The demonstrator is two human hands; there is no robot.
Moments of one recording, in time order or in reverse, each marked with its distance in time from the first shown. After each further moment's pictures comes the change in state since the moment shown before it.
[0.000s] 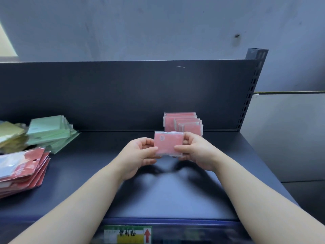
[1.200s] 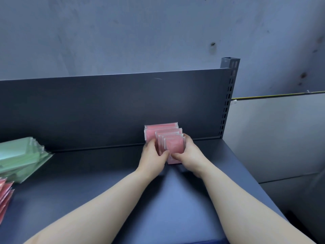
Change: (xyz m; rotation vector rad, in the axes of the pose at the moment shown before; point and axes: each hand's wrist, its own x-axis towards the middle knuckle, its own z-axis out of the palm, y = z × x) left_hand 0.083 -0.020 0.077 0.511 0.212 0.186; right_hand 0.022 0.017 -0.043 -0.310 0.388 -0.054
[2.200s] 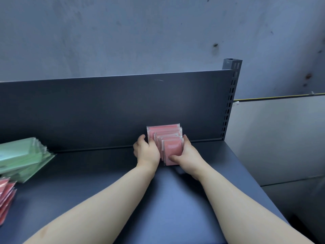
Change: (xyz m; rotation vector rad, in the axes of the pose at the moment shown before) left_hand 0.017 0.009 0.001 -0.296 0.266 -0.263; right_hand 0.002 0.000 0.004 -0.065 -0.015 -0.036
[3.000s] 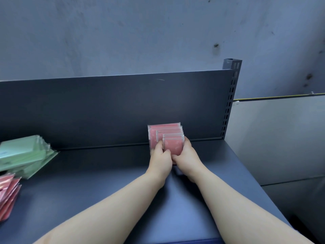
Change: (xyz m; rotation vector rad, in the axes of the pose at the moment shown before) left_hand -0.033 -0.012 0.015 -0.136 -0.300 0.019; right_hand -0.006 0.001 0.016 0.147 0.062 0.062
